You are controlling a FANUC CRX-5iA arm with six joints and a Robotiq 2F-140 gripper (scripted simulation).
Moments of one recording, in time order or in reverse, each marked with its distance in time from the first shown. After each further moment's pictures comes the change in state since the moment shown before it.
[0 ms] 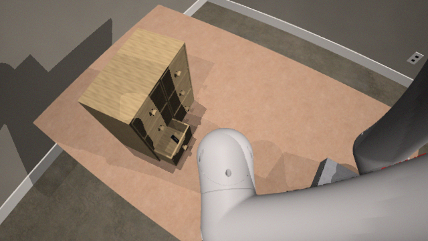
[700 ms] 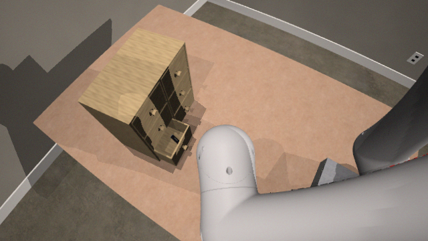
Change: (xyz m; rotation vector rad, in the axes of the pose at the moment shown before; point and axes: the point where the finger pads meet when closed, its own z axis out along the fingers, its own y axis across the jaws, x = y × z) arm 0.000 0.000 -0.015 0.002 0.000 0.001
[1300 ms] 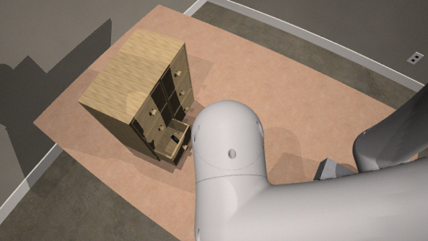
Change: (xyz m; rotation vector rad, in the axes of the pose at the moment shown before) arm 0.001 0.000 -0.085 -0.002 -0.001 -0.008
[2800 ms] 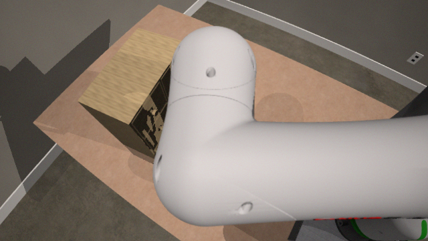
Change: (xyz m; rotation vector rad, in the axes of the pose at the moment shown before) arm 0.059 0.011 -0.085 0.001 -0.001 -0.635
